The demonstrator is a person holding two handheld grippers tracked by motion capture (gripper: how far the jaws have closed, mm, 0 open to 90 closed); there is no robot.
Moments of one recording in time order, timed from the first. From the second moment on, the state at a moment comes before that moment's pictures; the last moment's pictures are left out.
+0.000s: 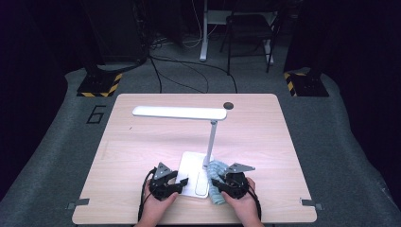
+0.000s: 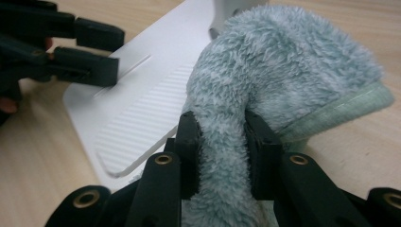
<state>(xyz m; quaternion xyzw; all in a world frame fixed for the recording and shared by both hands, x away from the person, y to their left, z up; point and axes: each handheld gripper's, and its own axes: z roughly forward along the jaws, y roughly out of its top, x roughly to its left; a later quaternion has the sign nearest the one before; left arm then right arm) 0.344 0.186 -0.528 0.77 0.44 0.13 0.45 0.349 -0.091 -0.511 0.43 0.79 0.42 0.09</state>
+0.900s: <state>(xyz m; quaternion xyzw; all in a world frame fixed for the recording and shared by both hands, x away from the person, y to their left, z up) 0.344 0.186 -0.528 0.77 0.44 0.13 0.45 0.303 -0.083 -0.510 0.43 0.79 0.43 0.09</state>
